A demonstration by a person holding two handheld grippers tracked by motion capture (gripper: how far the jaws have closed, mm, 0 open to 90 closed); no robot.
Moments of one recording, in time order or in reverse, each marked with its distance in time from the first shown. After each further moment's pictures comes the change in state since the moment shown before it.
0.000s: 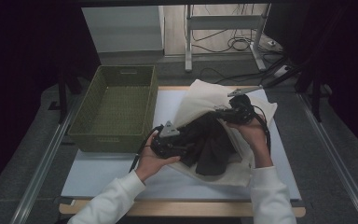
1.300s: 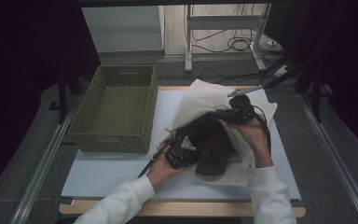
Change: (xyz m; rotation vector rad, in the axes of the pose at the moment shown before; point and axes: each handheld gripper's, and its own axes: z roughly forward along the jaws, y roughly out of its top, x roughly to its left) left arm -0.014 -0.029 0.069 0.302 -0.073 0.082; right arm 0.001 0.000 -0.001 0.006 0.001 -0.007
